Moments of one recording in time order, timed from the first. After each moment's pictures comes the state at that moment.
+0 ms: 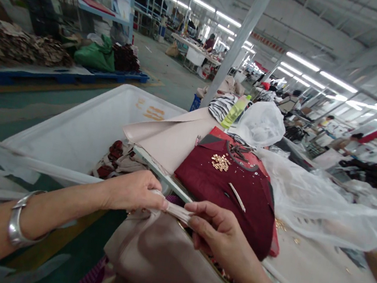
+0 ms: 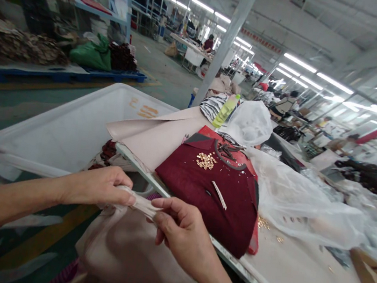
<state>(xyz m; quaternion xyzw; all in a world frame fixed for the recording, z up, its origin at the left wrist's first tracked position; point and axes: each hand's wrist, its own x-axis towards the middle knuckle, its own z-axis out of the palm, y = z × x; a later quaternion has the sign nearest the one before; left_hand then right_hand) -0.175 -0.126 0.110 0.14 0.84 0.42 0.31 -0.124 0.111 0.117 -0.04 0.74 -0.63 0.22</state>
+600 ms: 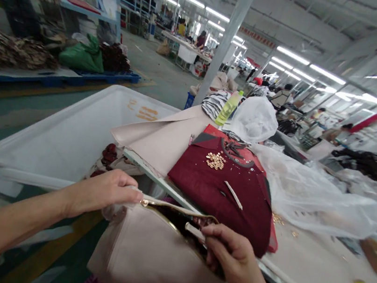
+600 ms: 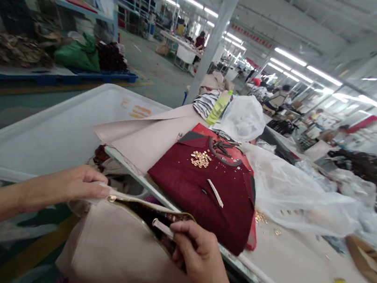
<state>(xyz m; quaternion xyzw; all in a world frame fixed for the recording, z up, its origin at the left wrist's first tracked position) -0.181 -0.159 0.086 0.09 0.79 0.53 0.31 -0.101 0.167 0.071 -0.01 0.82 -0.56 0.12</state>
